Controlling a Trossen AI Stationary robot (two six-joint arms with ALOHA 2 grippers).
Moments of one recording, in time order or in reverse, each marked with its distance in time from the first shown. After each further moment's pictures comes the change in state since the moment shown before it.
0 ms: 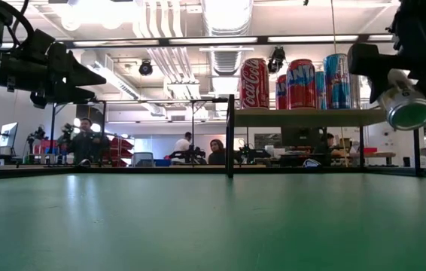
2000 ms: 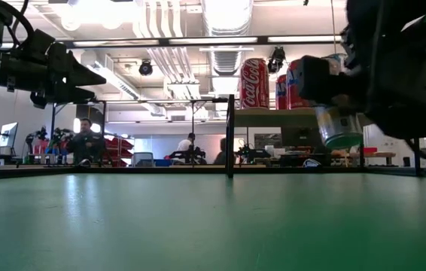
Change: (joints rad) left arm 0.000 0.000 0.000 0.000 0.000 0.000; right arm -0.012 0.545 0.191 0.007 0.505 0.080
